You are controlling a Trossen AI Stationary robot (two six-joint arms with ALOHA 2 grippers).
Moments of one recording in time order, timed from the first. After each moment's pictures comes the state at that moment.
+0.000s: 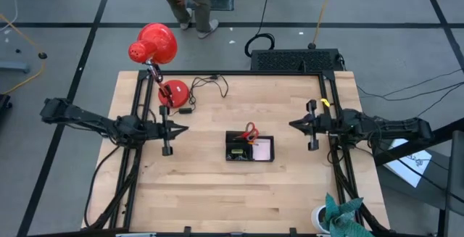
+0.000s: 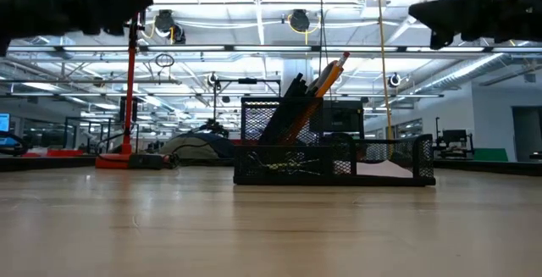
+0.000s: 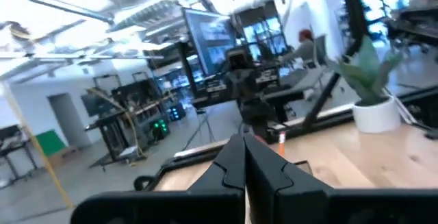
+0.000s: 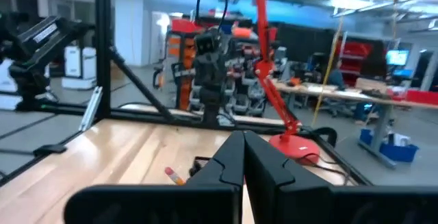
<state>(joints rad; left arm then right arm) -0.21 0.63 0.06 0.79 -0.22 0.38 -0.03 0.31 0.11 0.31 -0.03 -0.10</state>
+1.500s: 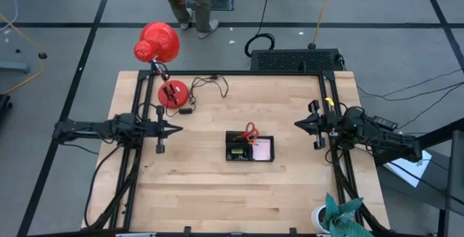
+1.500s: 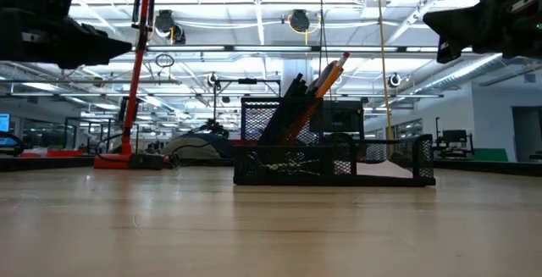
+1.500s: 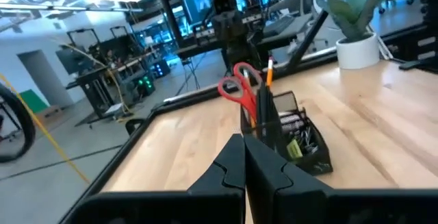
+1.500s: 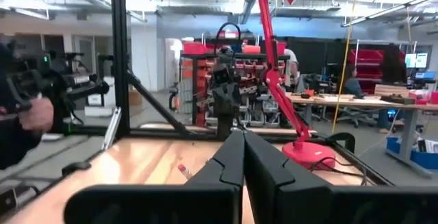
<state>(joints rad) -0.03 0.07 0.01 0.06 -0.04 0.32 -0.25 0.00 0.02 0.20 -0.29 0.03</state>
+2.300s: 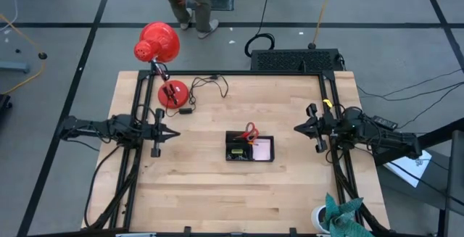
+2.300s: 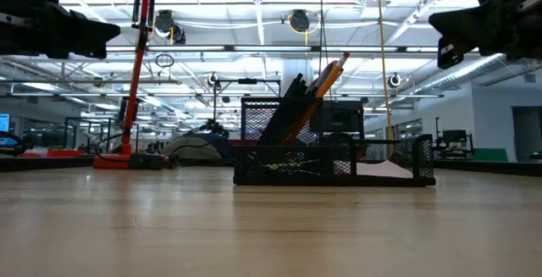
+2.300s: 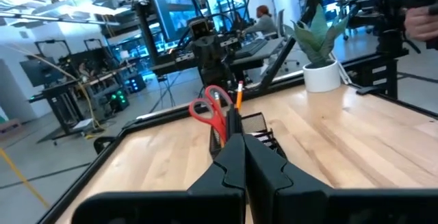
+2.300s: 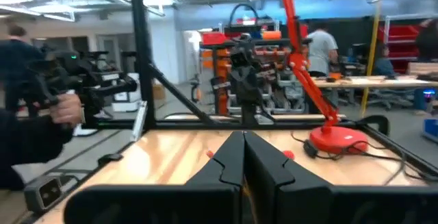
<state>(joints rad) -0.11 0.00 0.02 0.03 -0.01 0.27 -0.21 0.00 0.01 0.15 -0.33 0.09</state>
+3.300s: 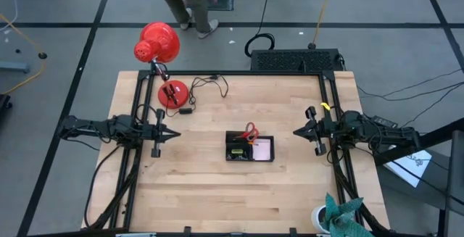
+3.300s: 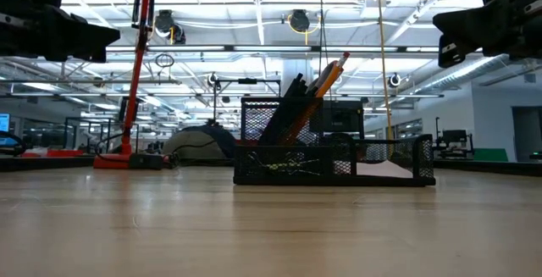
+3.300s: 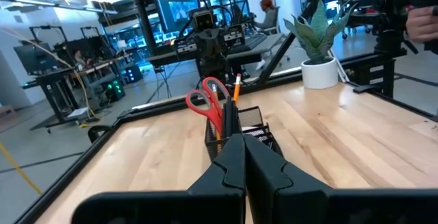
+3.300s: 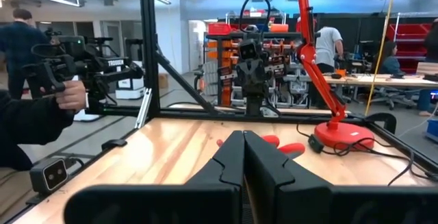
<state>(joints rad) -0.12 0.00 0.02 -0.01 -0.03 0.23 -0.09 0.01 0.01 0.12 -0.23 0.03</state>
